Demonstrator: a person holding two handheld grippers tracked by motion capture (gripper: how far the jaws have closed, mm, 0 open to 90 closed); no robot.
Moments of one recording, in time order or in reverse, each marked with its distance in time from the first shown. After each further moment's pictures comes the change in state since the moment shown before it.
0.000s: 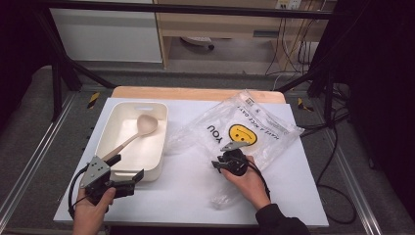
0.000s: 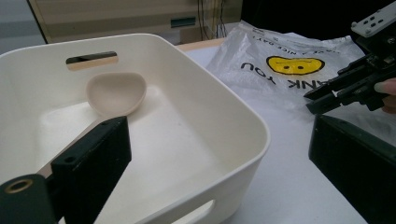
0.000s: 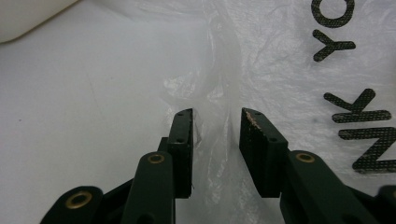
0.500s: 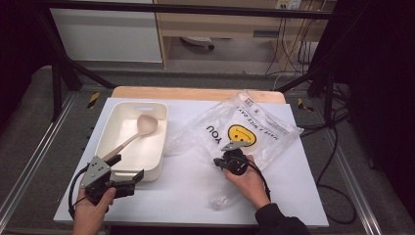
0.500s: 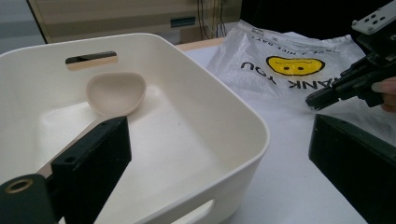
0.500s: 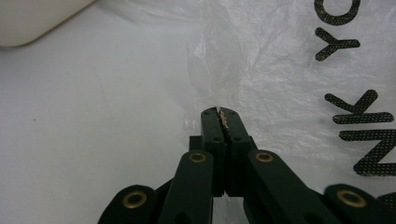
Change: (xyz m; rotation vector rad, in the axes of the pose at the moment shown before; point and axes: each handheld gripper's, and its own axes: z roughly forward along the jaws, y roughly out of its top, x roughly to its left) left arm 0.000 0.000 0.000 0.005 0.000 0.005; right arm -0.001 0.000 -0.001 -0.012 0.032 0.005
